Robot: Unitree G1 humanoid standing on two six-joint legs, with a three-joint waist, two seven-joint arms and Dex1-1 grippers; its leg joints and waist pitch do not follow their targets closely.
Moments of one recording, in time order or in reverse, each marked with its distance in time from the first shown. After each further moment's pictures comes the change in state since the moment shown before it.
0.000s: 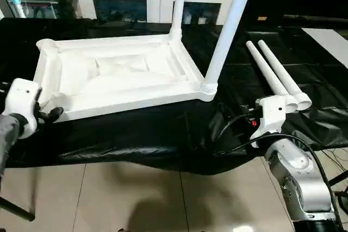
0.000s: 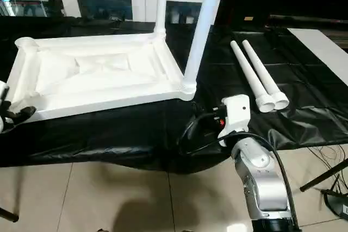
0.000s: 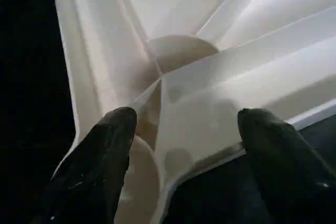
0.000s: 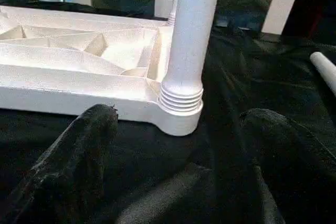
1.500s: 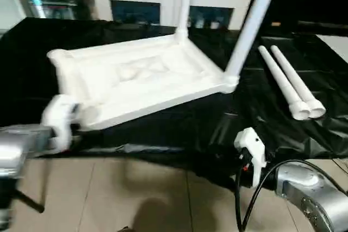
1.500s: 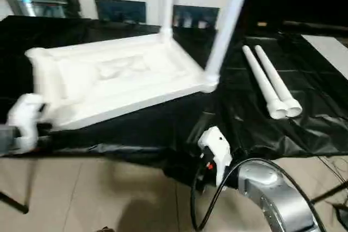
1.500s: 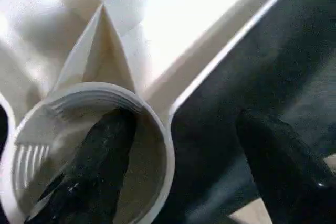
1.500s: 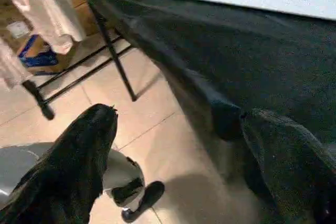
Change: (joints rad) left arm 0.041 -0.129 -0.175 -0.316 -0.126 0.378 -0.168; right arm 0.136 -0.298 0.201 -0.217 0.196 0.307 0.490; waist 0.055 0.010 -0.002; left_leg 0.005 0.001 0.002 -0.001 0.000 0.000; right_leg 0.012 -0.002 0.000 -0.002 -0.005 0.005
